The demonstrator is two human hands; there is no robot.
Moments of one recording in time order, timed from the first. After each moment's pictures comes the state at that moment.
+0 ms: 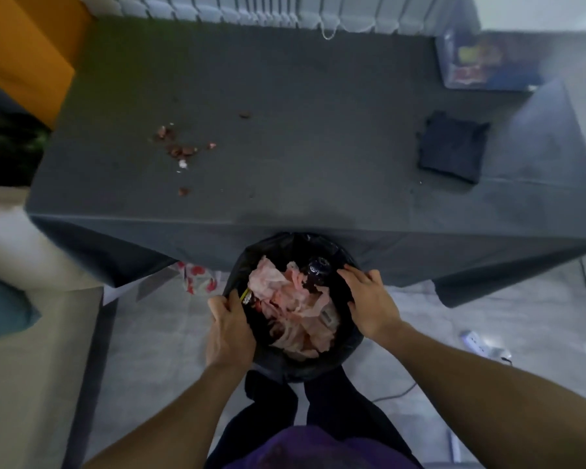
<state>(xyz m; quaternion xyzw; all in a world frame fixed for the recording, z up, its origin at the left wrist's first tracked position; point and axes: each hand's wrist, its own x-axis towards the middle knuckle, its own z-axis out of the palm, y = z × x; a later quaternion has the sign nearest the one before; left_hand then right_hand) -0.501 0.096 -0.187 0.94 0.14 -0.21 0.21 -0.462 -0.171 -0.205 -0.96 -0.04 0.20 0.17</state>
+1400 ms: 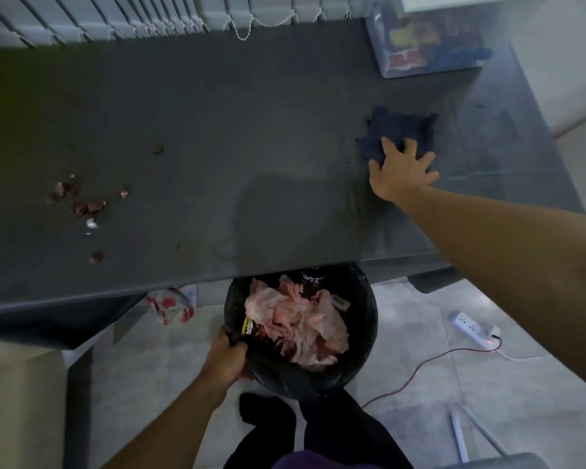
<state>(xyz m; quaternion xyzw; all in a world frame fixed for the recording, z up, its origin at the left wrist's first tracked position) -0.423 0.027 -0.224 0.73 0.32 -0.37 0.47 -0.211 -0.328 -0.164 -0.94 0.29 0.13 0.10</state>
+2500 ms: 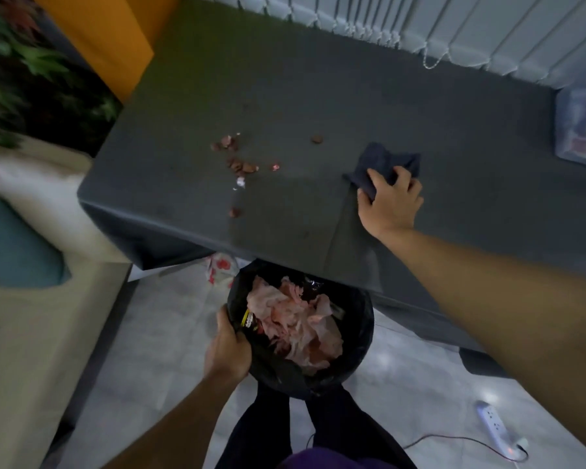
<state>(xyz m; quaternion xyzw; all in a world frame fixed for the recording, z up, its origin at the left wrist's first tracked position) -0.456 0.146 -0.218 0.78 0.40 -0.25 0.41 -0.177 -0.083 -0.186 -0.99 0.02 0.03 0.13</state>
